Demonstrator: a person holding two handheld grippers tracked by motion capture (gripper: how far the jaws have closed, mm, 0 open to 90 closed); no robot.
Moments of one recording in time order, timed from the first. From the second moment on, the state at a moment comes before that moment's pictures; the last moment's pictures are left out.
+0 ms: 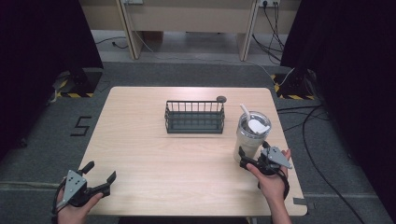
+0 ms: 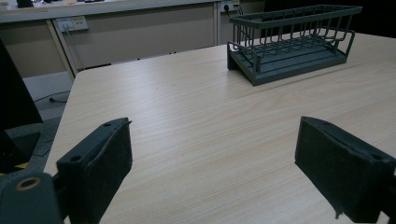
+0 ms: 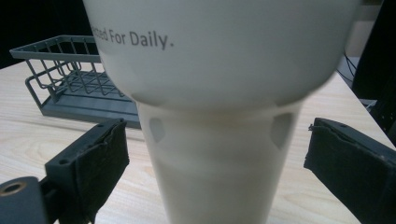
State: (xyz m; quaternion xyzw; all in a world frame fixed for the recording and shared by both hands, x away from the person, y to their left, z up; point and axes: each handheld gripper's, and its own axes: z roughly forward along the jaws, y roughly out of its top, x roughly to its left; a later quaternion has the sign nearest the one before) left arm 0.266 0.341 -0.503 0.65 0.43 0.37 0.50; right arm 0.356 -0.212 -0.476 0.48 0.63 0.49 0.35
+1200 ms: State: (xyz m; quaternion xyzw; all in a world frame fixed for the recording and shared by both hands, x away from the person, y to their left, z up) left arm 0.267 0.339 -0.505 0.65 0.43 0.37 0.50; right arm 0.391 -0.206 -0.479 0.47 0.63 0.50 0.36
